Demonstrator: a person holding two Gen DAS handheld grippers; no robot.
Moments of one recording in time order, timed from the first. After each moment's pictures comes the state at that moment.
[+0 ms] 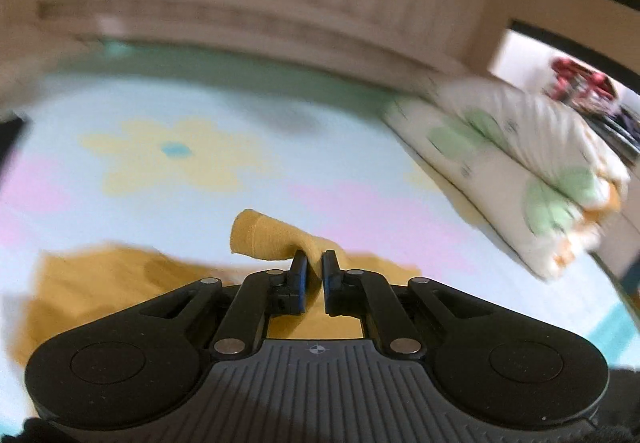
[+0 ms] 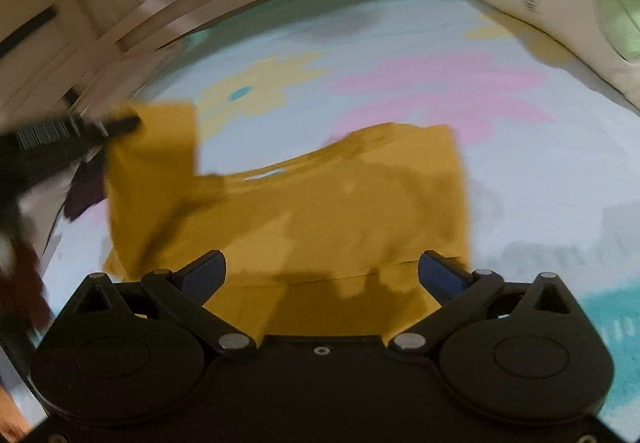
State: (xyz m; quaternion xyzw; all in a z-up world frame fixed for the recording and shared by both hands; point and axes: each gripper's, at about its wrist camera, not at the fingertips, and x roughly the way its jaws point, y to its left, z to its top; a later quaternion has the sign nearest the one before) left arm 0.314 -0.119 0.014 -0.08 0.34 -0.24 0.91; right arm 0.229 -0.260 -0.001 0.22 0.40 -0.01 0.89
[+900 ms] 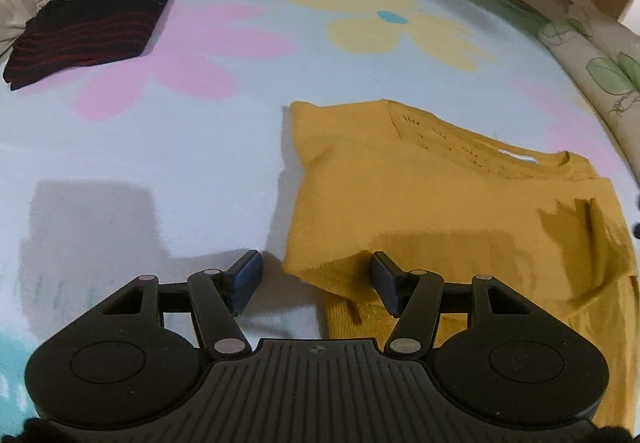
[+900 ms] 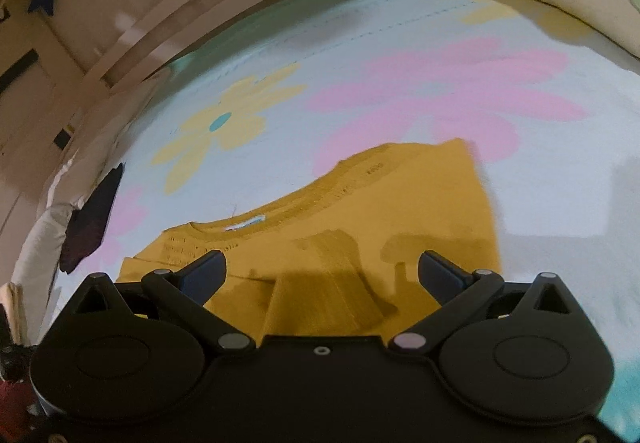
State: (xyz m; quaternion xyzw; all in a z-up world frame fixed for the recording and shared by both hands) left arm 0.372 0.076 -0.073 -0.05 0.49 -0.10 0.86; right arm 0.304 -0.269 -0.041 0.25 0.38 0.01 0.89
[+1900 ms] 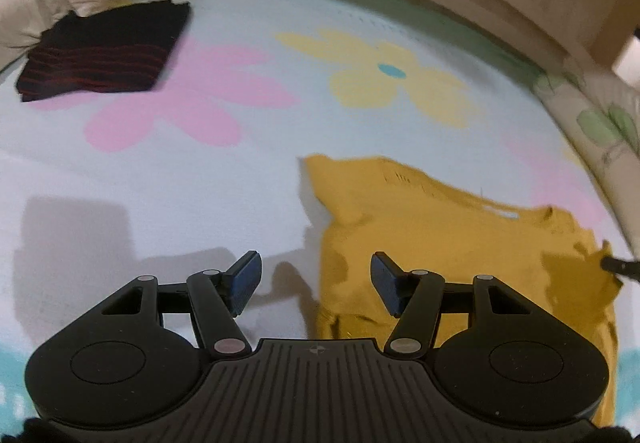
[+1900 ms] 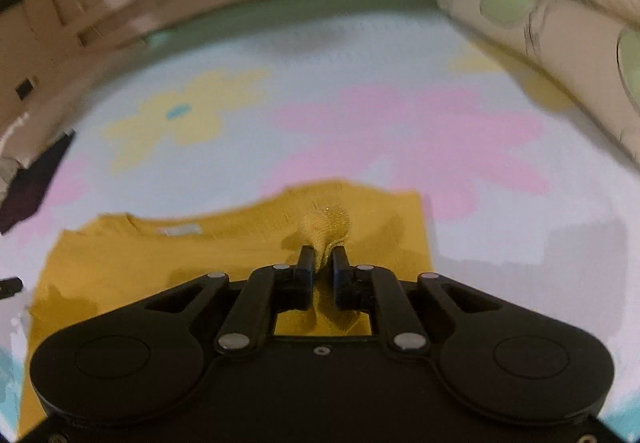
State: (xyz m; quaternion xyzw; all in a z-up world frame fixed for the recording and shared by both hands) left arm 0.369 0.083 -0.063 -0.09 0.44 -0.10 0.89; right arm 0.306 -0.286 -0.041 0.15 0.40 -0.04 0.90
